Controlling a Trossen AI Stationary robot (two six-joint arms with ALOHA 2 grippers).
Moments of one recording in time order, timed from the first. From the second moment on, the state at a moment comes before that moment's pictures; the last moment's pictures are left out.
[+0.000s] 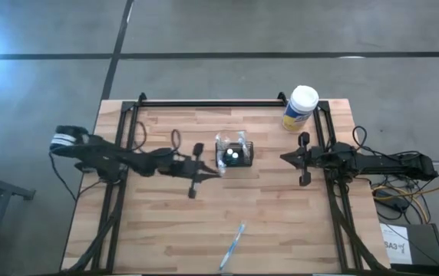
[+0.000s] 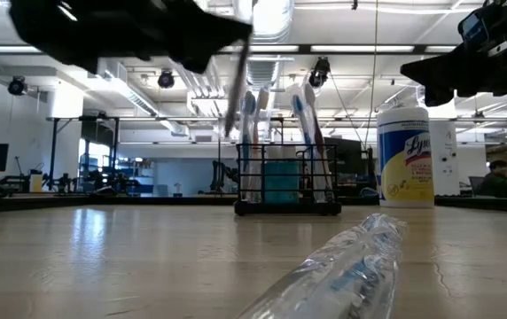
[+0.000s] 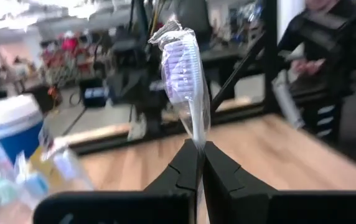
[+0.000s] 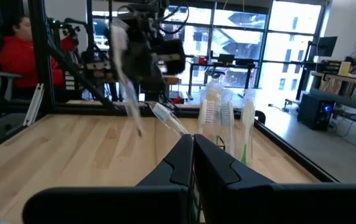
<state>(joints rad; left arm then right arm) -0.08 1.41 0.57 0.89 0.05 0.16 -0.08 0.29 0.01 0.35 -0.01 -0.04</state>
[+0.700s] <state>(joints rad) 0.08 1.47 0.68 0.86 0.02 0.23 -0.08 0.28 0.01 0.35 -0.01 -0.05</state>
